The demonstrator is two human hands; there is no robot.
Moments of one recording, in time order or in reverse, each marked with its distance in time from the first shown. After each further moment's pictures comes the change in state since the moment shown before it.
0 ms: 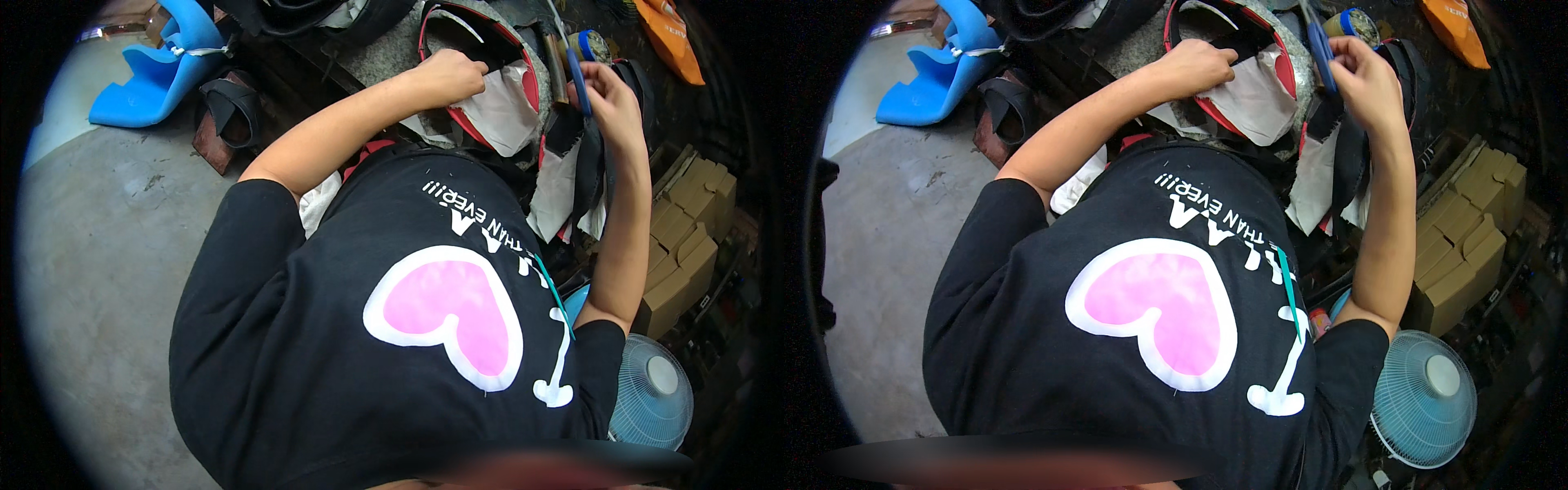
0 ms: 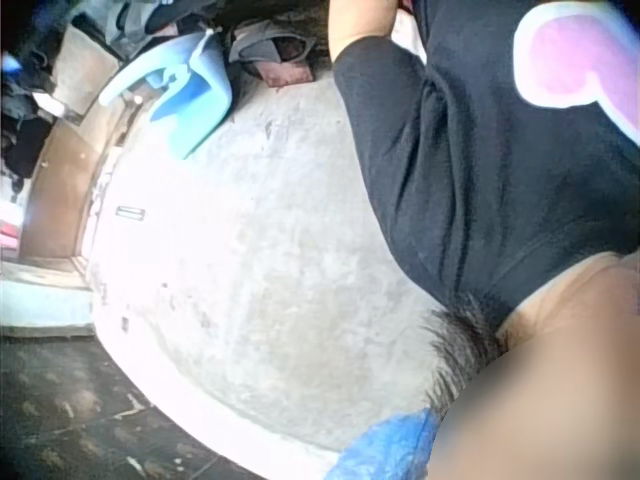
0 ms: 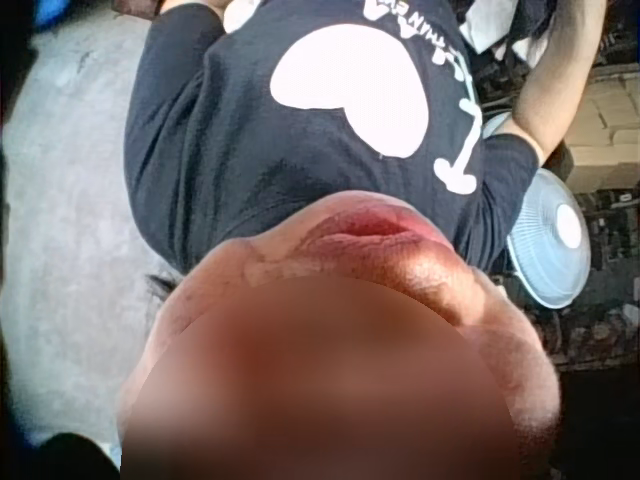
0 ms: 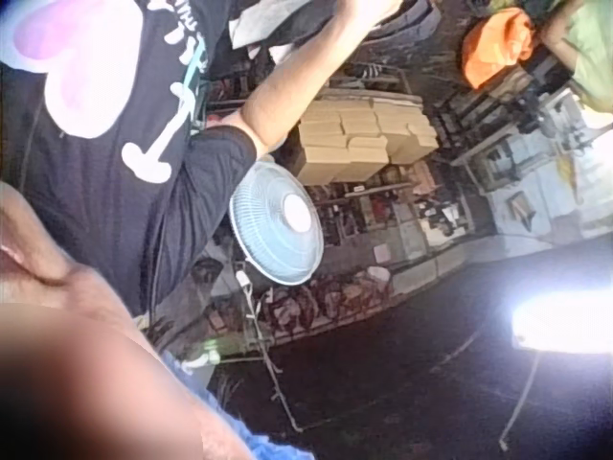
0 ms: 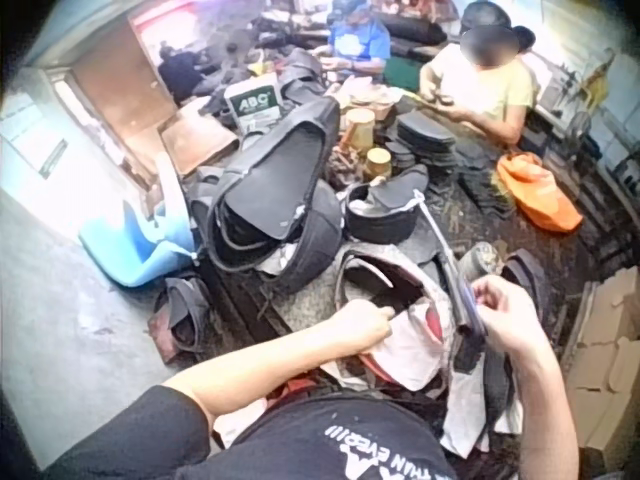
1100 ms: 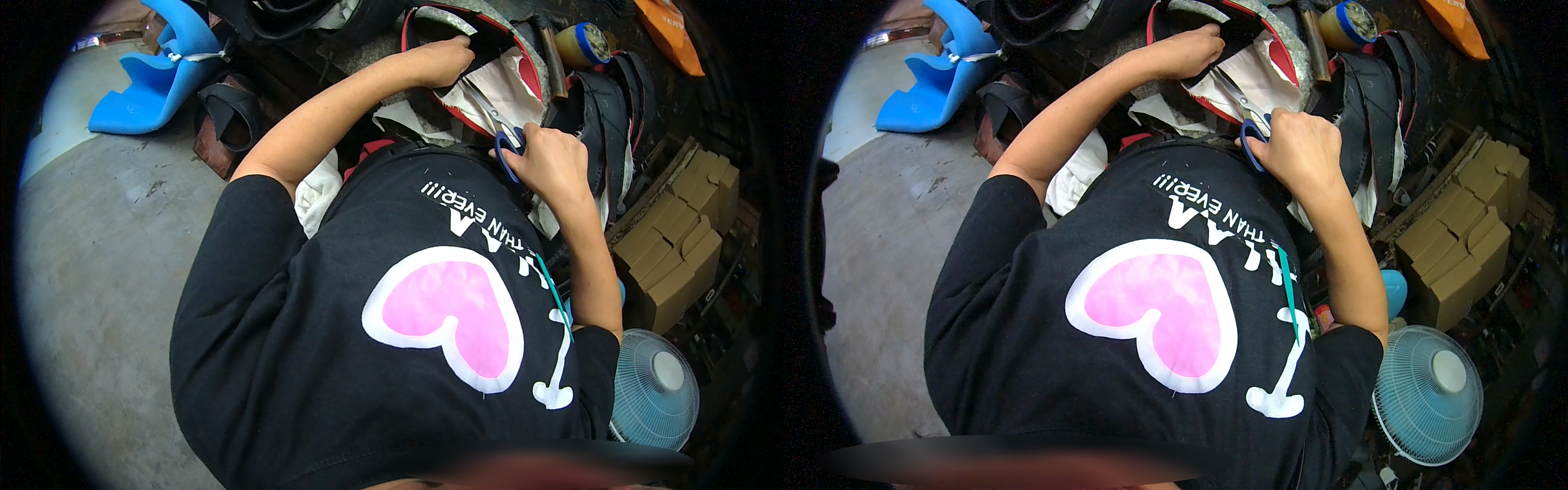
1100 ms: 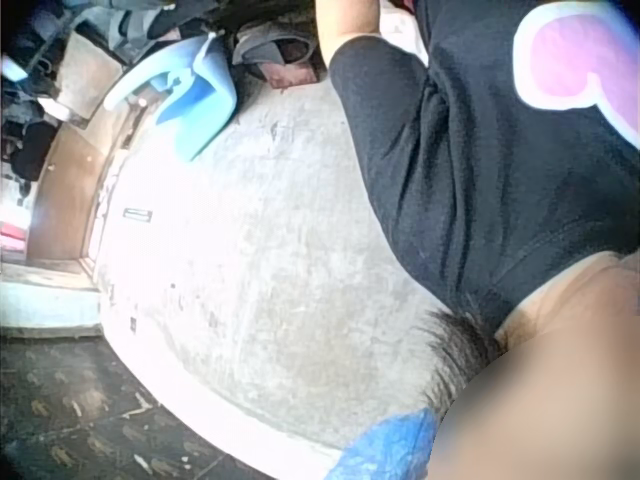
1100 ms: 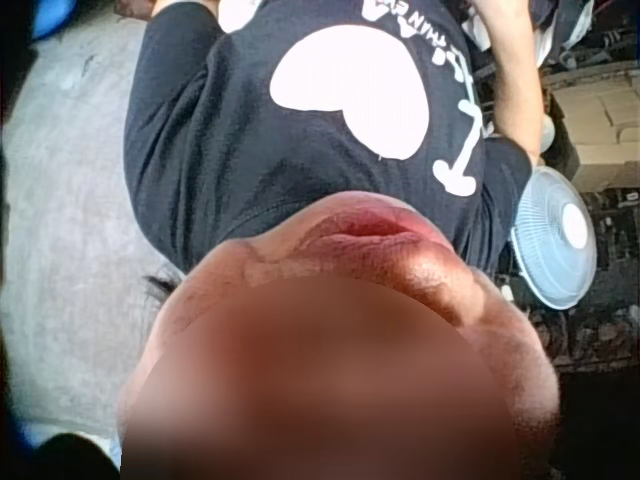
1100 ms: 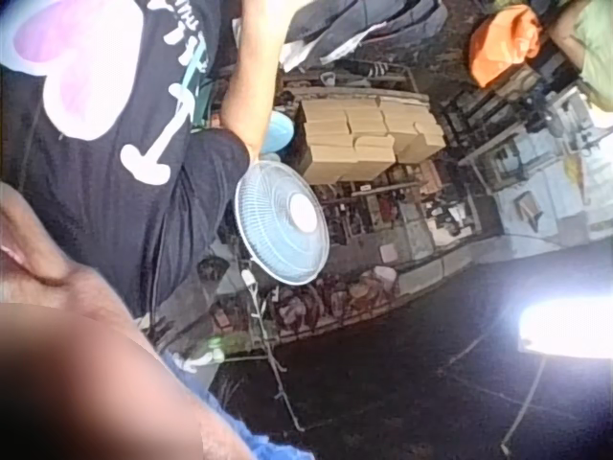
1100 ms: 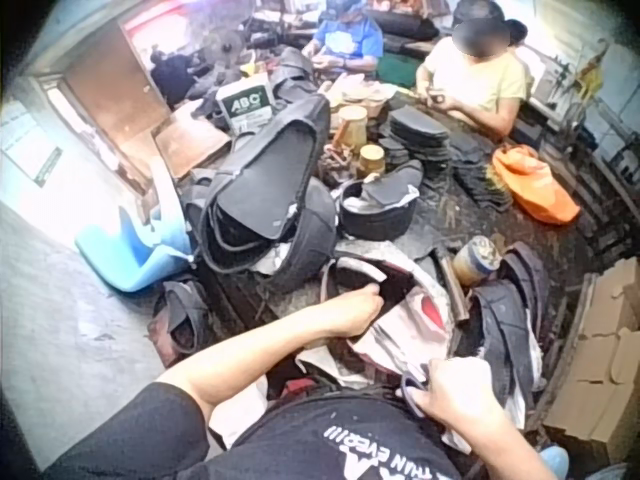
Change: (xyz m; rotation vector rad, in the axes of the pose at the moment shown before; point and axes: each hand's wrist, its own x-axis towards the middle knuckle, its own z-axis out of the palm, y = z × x) left_hand 0.008 -0.033 0.035 -0.424 0.018 -0.199; right_hand -0.072 -0.058 0.085 -0.904 -0.161 -0.013
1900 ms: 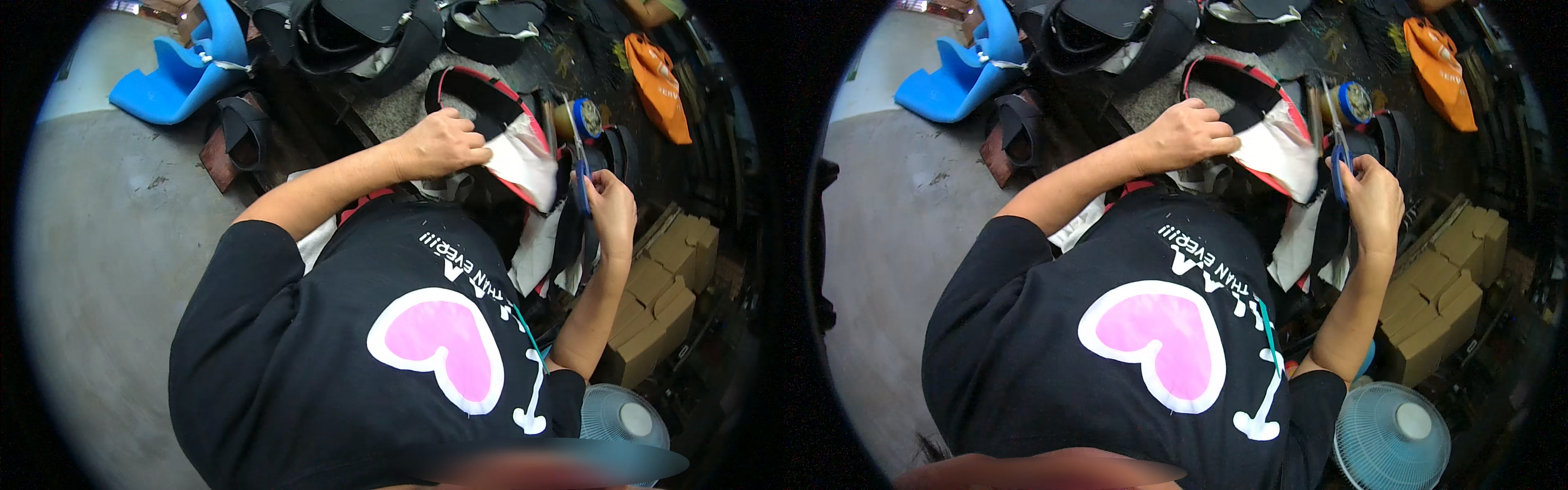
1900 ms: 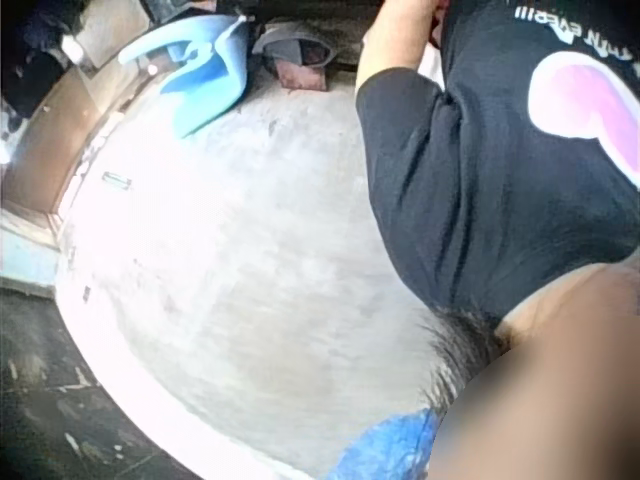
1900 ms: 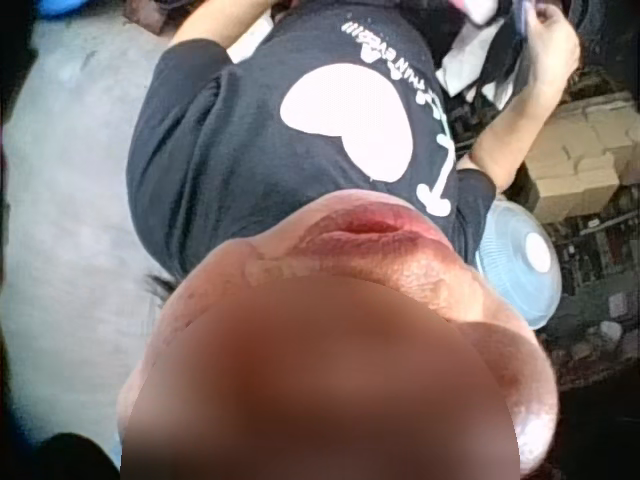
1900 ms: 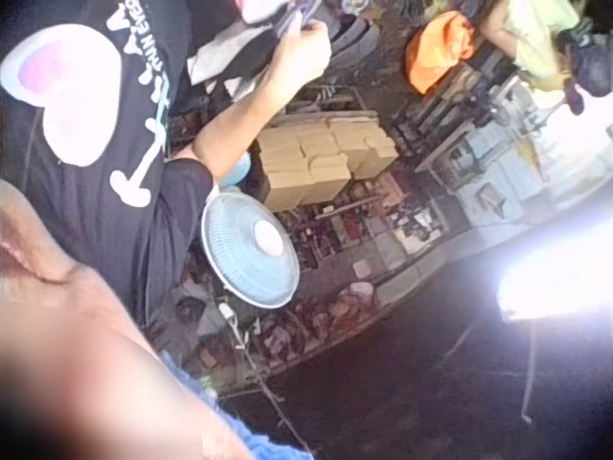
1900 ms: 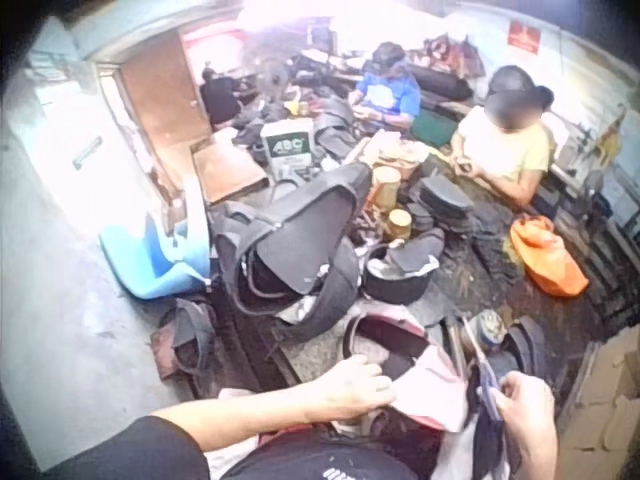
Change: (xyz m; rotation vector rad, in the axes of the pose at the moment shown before) left_hand -0.056 0.070 -0.053 0.398 0.409 0.356; right_hand 0.007 0.086 -0.054 0.269 0.190 0.398
